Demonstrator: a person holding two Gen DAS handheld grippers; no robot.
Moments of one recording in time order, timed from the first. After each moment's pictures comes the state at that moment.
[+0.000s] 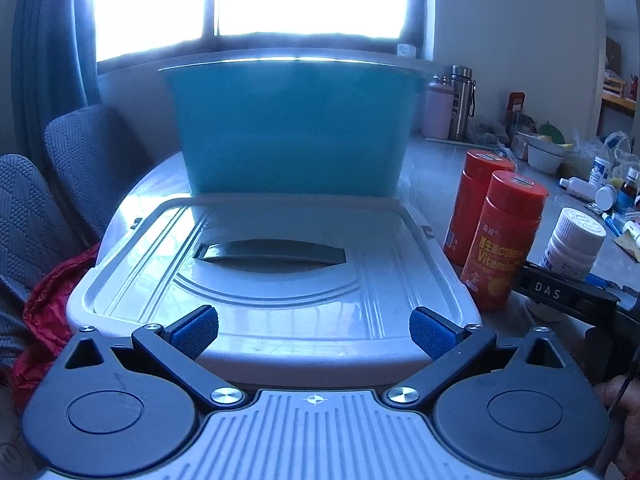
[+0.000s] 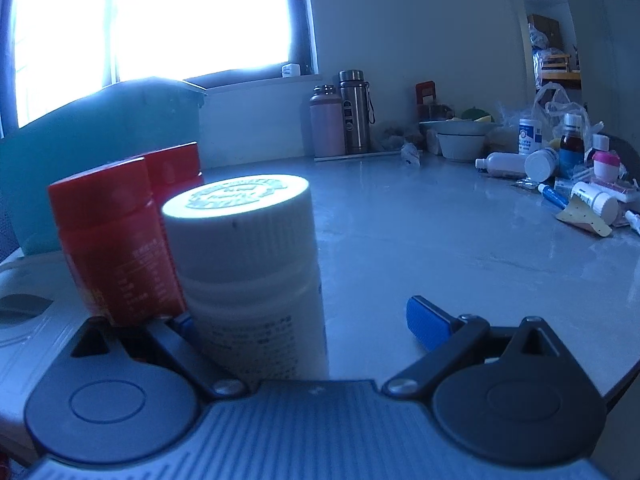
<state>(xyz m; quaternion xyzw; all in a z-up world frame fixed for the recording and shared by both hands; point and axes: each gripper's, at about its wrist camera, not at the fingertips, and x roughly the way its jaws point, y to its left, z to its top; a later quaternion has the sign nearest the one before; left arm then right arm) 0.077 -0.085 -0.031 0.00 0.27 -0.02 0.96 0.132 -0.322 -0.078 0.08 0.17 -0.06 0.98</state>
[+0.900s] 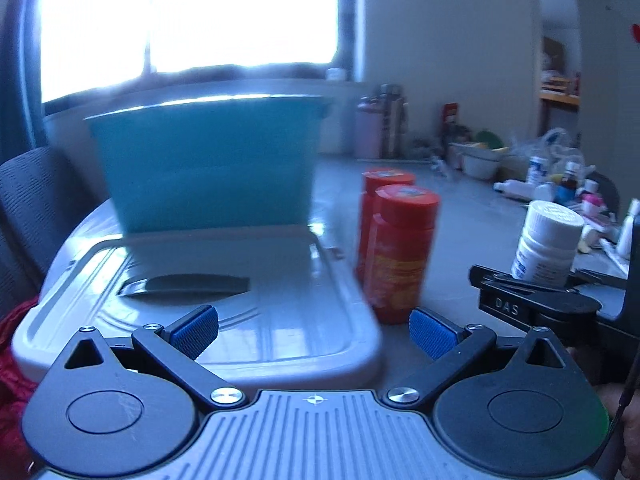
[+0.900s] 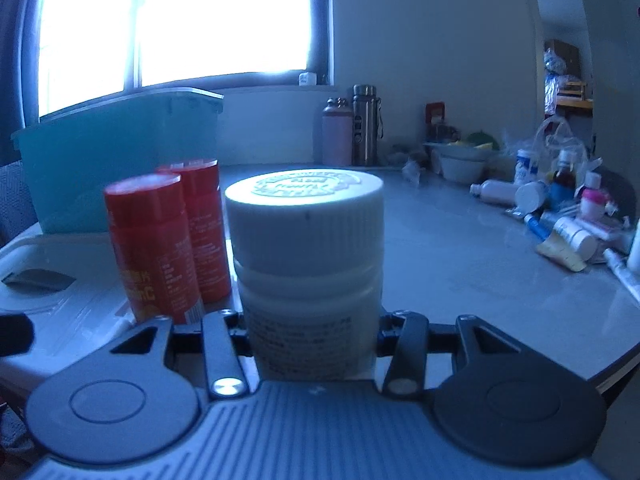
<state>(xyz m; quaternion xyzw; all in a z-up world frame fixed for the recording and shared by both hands) 0.056 -0.135 -0.024 0.02 0.21 -0.11 0.97 0.090 -0.325 -0.050 0.03 0.17 -0.05 0.98</state>
